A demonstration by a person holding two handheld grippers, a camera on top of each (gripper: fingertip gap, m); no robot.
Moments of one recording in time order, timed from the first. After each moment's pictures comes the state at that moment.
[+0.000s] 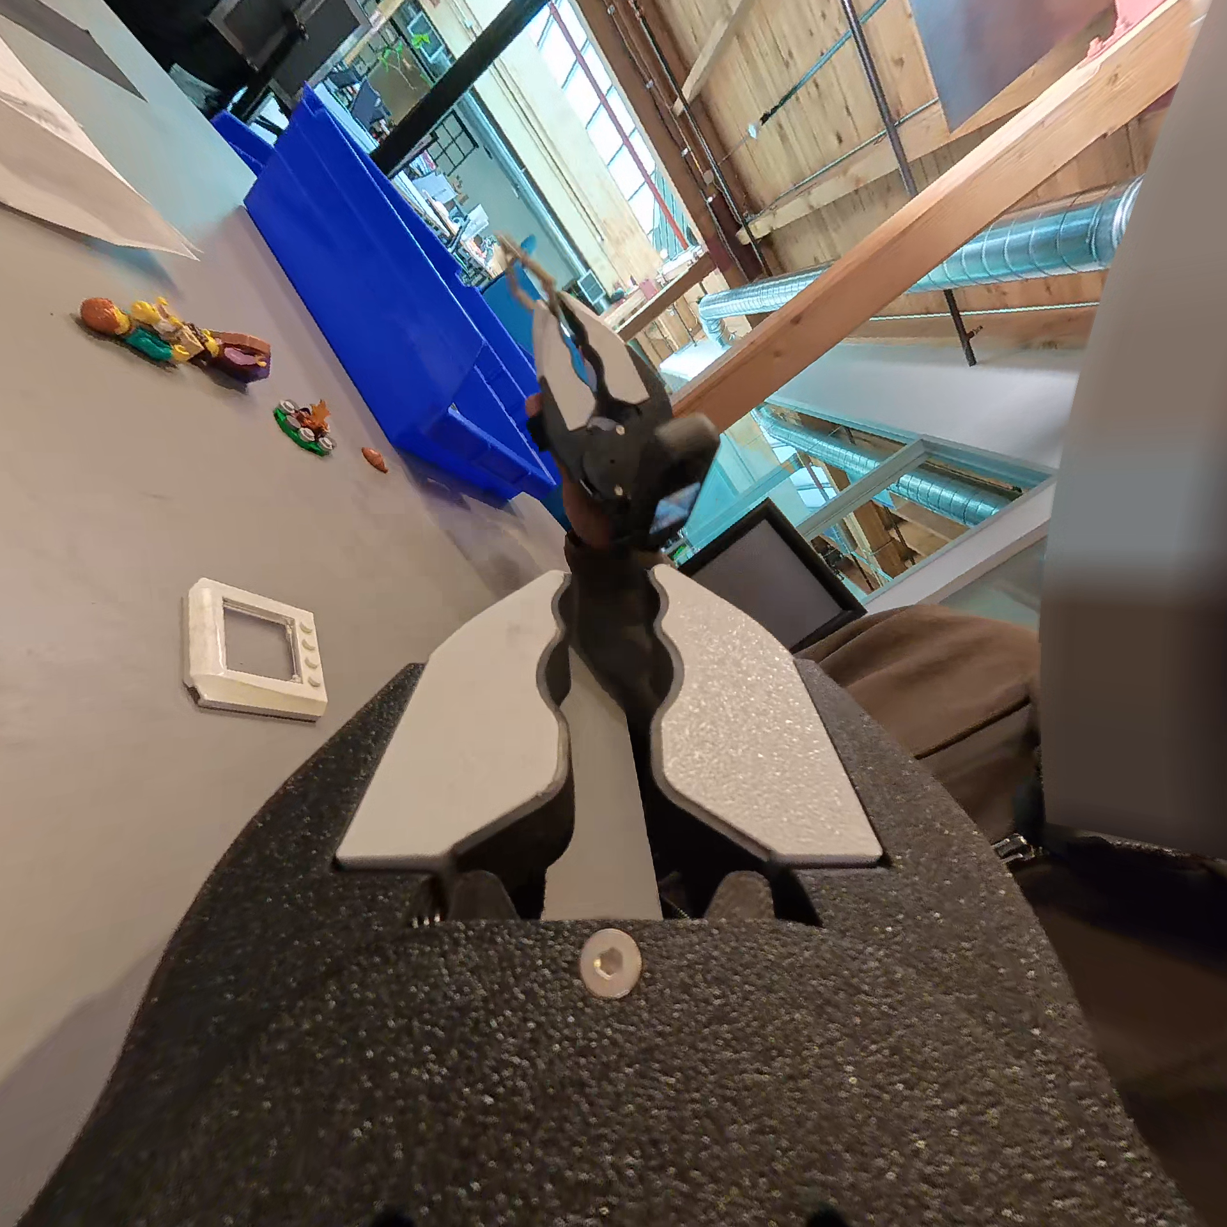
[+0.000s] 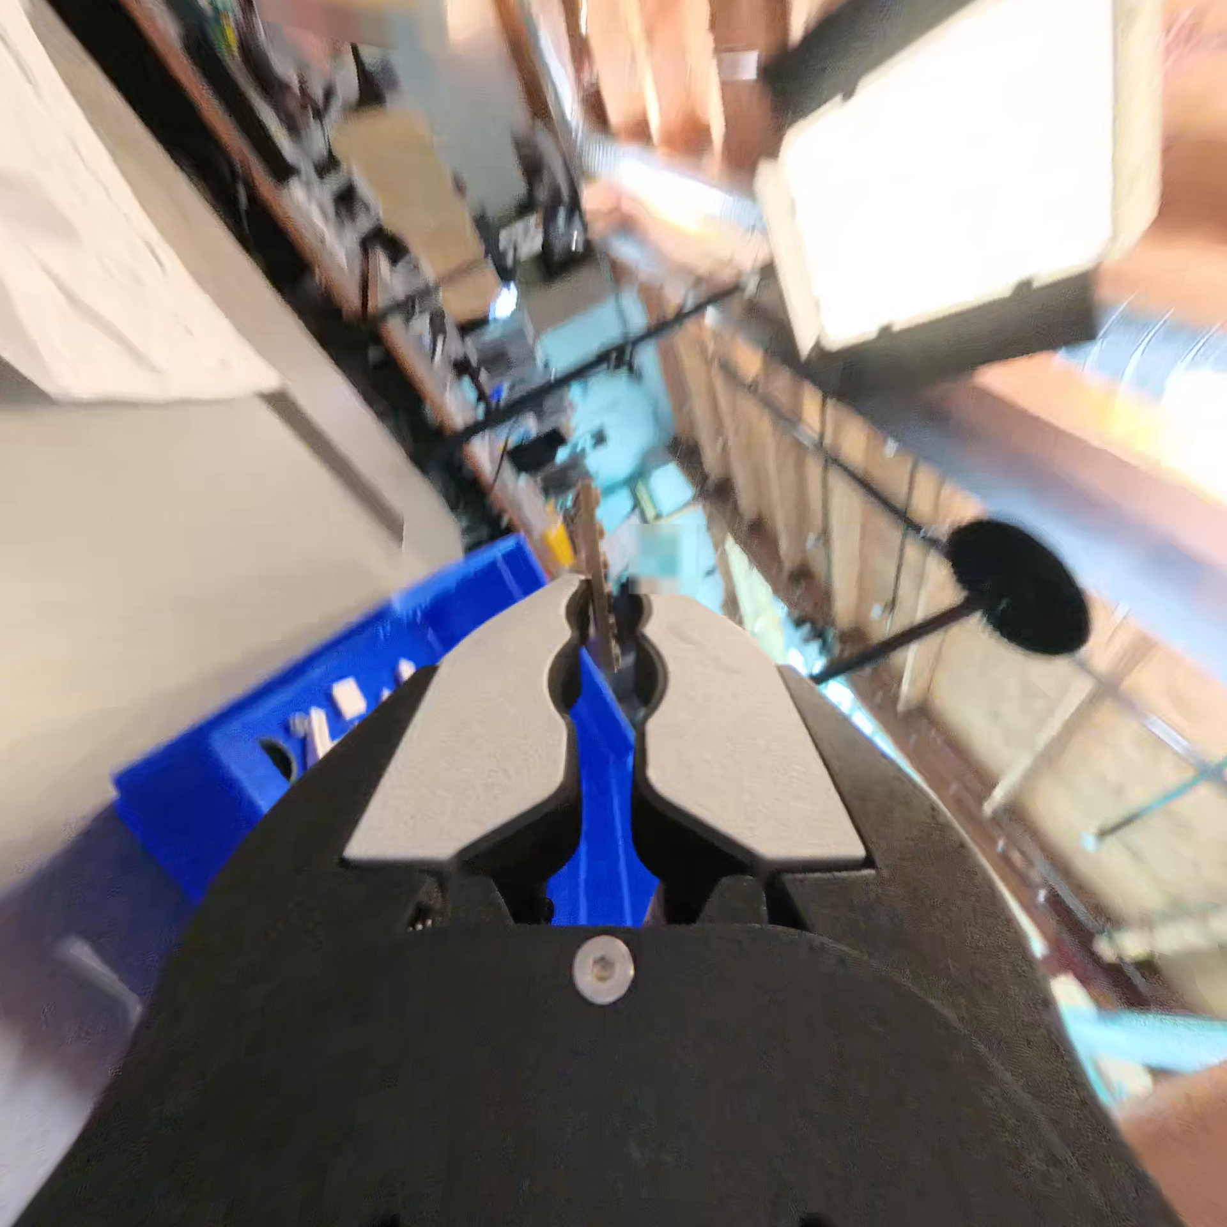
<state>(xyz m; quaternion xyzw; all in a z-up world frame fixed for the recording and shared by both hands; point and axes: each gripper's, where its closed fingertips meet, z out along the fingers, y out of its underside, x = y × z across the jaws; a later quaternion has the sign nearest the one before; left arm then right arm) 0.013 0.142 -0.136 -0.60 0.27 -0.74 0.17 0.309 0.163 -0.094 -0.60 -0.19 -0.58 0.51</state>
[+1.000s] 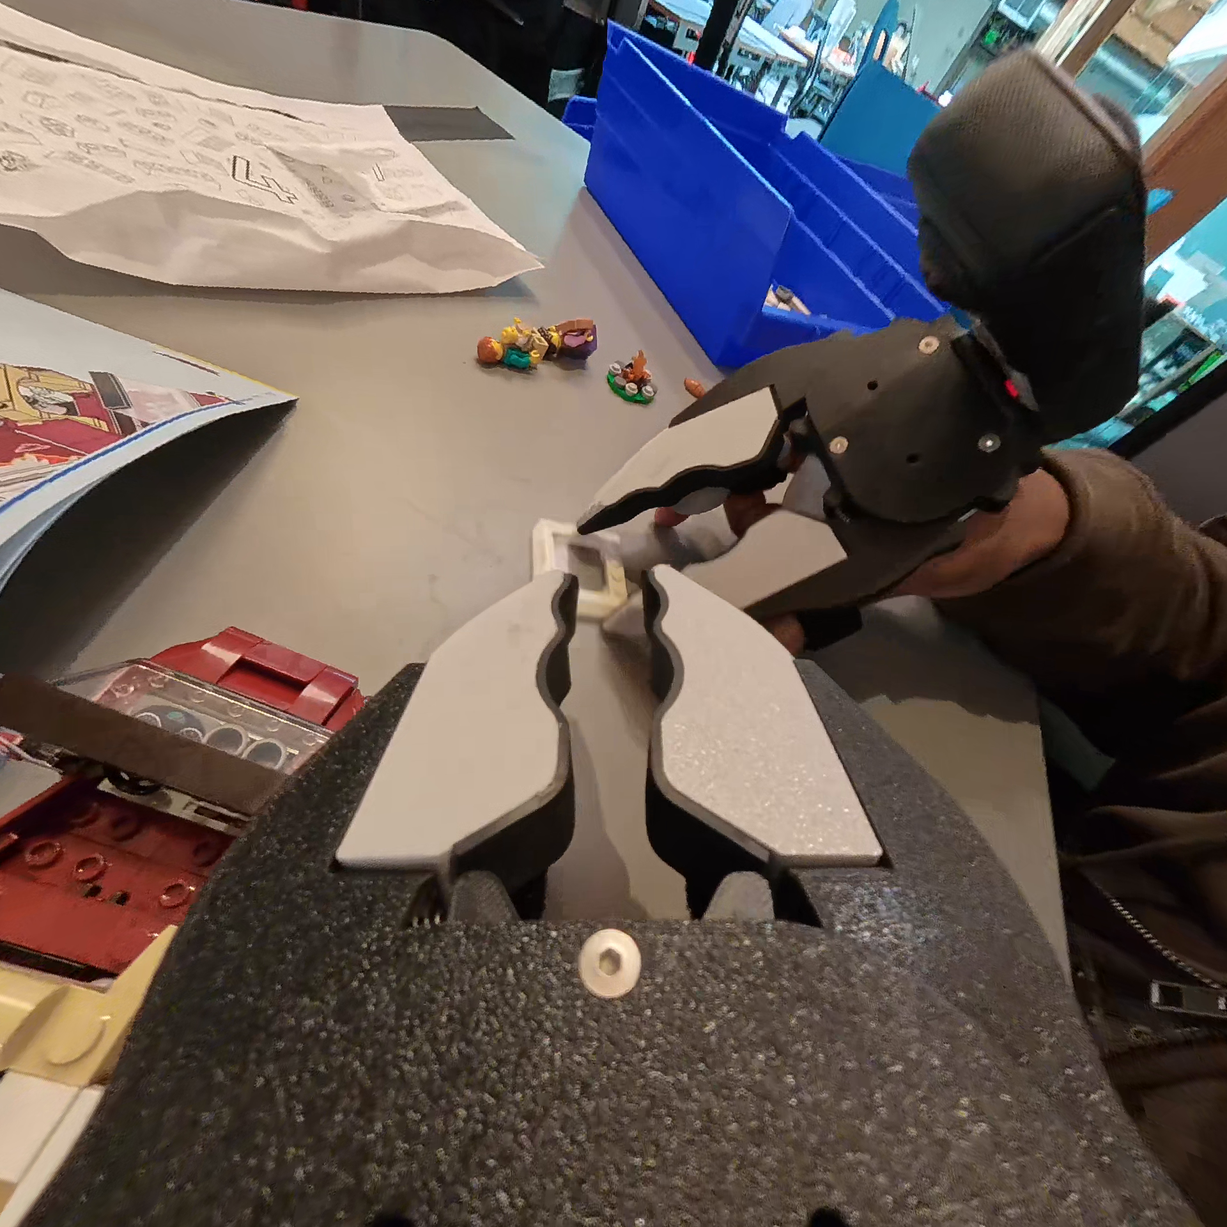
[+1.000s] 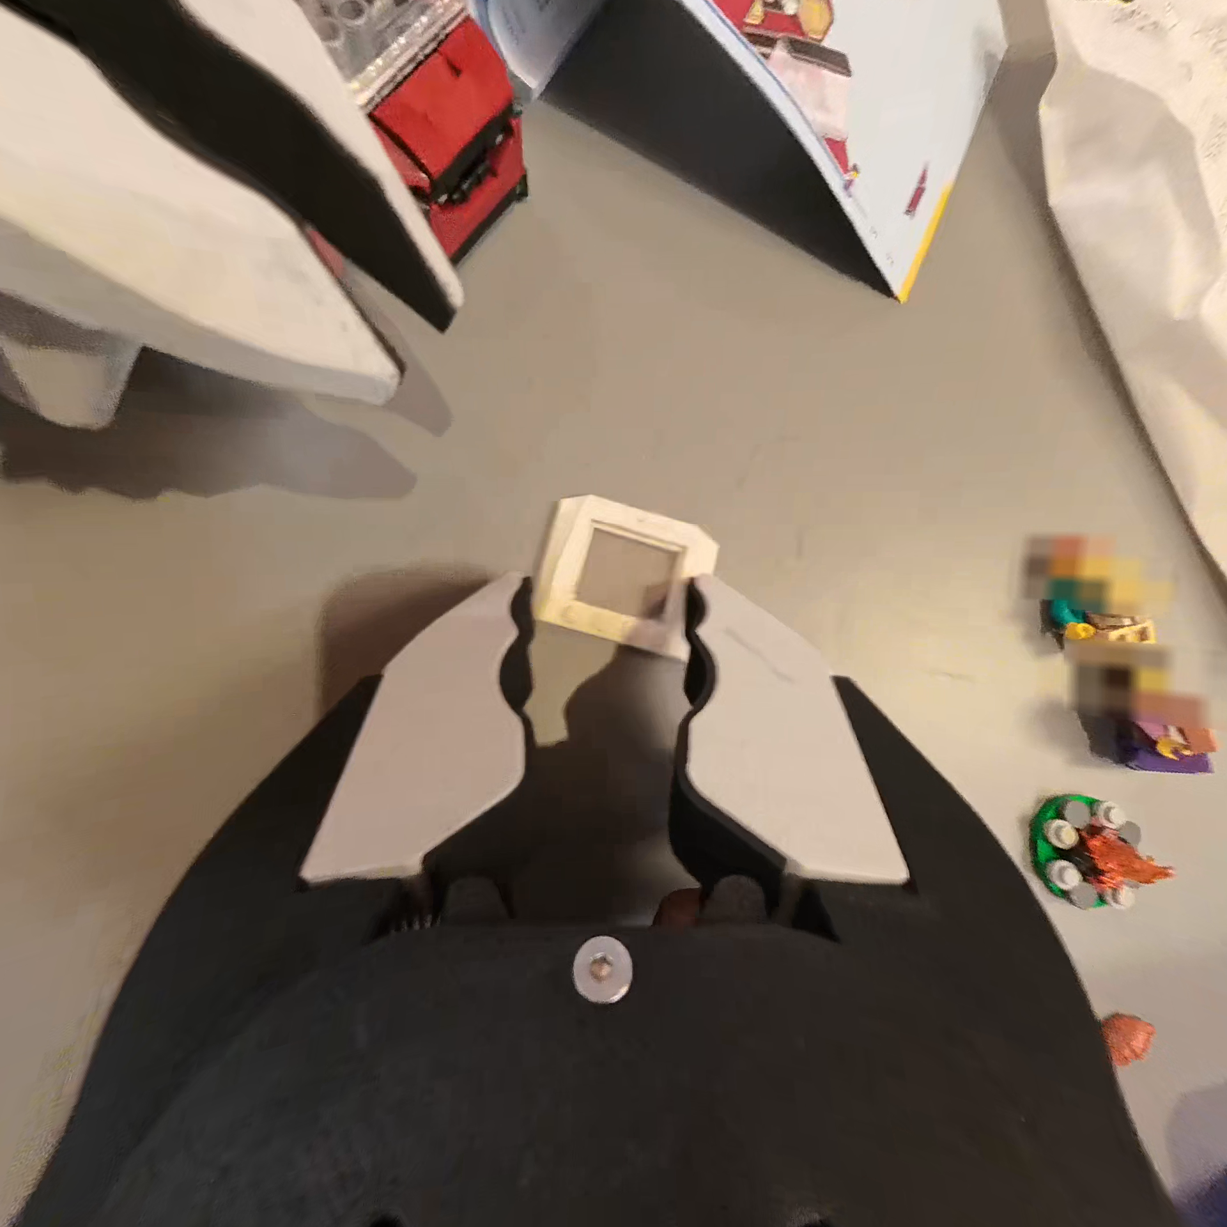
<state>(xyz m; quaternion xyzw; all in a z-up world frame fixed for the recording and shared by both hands) 0.003 0.184 -0.191 -0.71 0.40 -0.46 0.34 0.045 0.189 -0.249 -0.88 -0.31 0.05 0.35</state>
